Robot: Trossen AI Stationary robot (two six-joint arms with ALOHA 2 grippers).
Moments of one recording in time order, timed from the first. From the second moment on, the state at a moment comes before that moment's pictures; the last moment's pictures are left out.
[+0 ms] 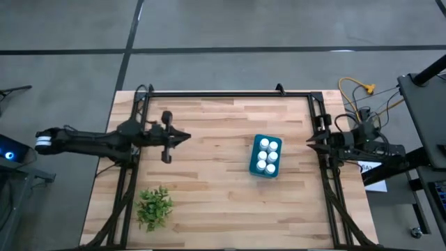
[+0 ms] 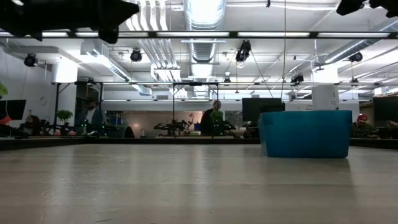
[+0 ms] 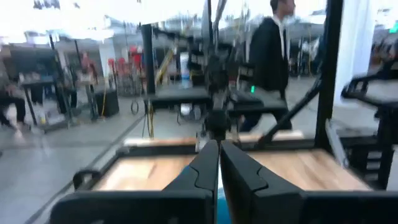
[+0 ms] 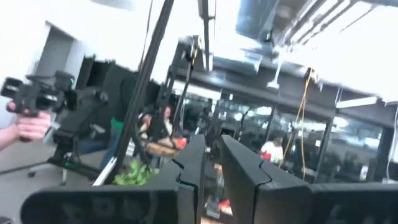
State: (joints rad) left arm 0.08 0.71 0.36 0.51 0.05 0.05; right arm -0.08 0.04 0.26 0.18 -0.28 -0.16
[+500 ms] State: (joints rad) left arm 0.08 0.31 0.14 0.62 0.05 0.02; right arm -0.08 0.00 0.16 0.39 -0.29 -0.13
